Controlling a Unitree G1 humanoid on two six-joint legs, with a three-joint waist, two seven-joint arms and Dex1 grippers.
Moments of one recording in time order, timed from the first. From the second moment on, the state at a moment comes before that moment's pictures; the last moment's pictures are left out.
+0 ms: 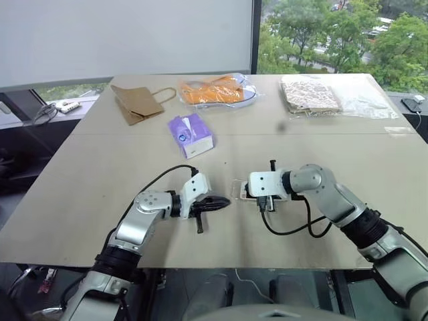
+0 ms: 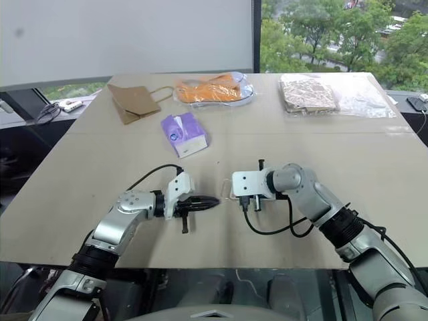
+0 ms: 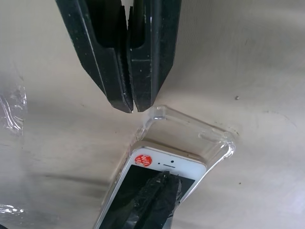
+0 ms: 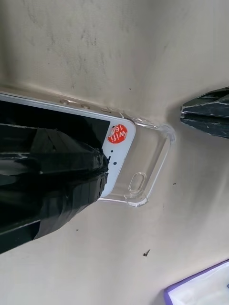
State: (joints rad) left arm -0.26 0.54 -0.21 0.13 -0.22 0.16 -1.12; right arm -0.58 -0.50 0.59 0.04 -0.25 0.19 0.97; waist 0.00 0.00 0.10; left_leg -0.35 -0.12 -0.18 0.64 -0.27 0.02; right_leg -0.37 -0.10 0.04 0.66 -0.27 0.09
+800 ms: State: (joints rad) left arm -0.19 0.55 -0.21 -0.10 -0.22 0.31 -1.05; right arm -0.59 -0.37 0.59 0.34 -0.31 -0.07 0.88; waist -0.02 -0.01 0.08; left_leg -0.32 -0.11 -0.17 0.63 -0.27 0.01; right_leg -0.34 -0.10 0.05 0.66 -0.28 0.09
